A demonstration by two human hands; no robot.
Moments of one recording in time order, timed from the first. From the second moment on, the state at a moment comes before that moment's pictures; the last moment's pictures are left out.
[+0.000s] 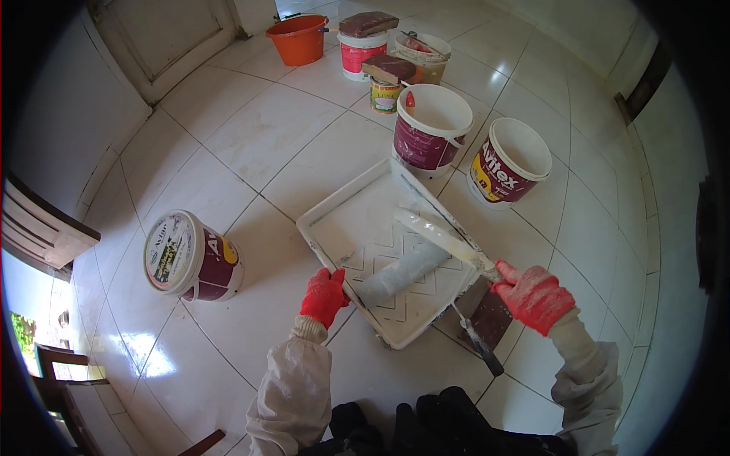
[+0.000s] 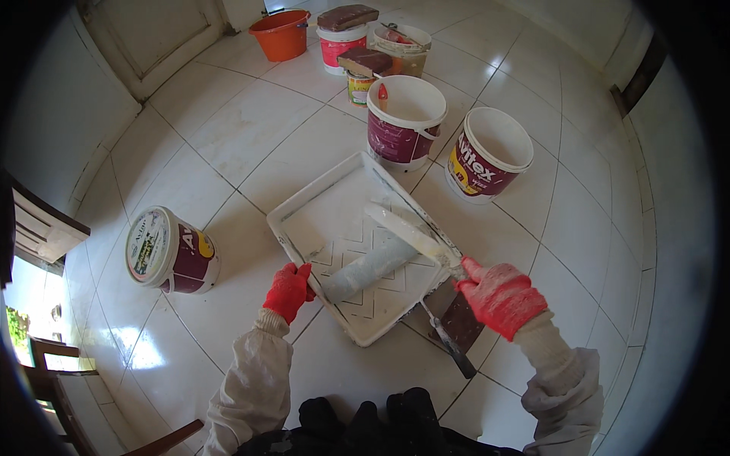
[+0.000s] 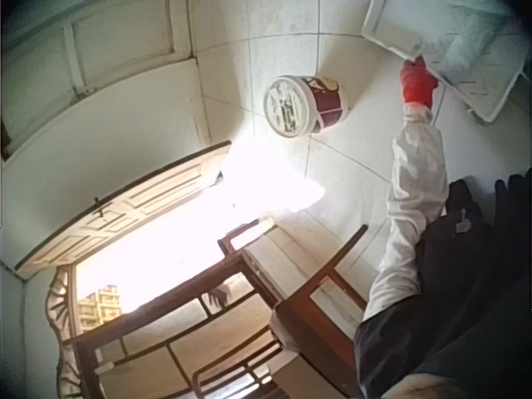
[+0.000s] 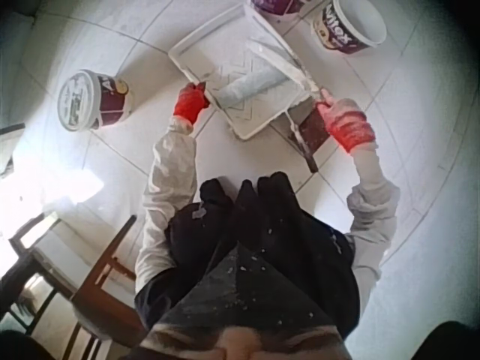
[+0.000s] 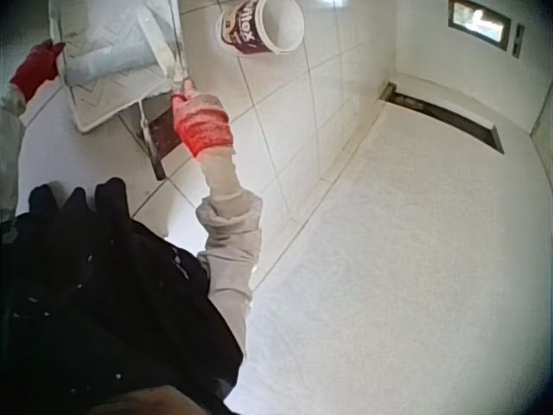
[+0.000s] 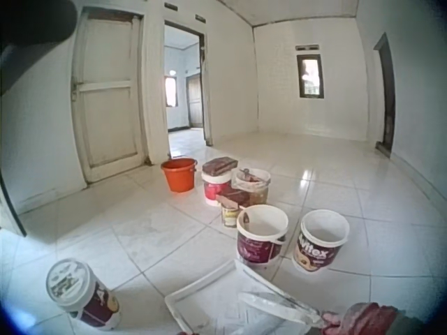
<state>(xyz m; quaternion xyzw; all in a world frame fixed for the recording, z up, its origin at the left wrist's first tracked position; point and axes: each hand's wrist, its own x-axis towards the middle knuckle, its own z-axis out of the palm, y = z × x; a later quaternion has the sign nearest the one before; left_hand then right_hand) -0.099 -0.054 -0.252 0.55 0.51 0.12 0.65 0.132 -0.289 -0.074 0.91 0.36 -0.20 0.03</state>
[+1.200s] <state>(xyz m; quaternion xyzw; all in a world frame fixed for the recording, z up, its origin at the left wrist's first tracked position) -0.098 -0.053 -0.252 0.55 0.50 0.11 0.66 0.116 -0.277 -0.062 0.89 0.38 -0.24 0.06</state>
